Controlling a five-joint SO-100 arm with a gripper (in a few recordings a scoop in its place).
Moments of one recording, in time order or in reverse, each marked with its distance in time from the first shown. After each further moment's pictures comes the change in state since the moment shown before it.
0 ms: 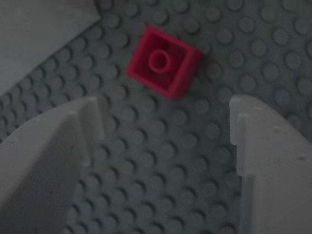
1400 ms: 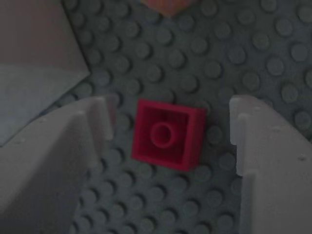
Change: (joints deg) arm 0.9 -9.1 -9.8 0.0 2.9
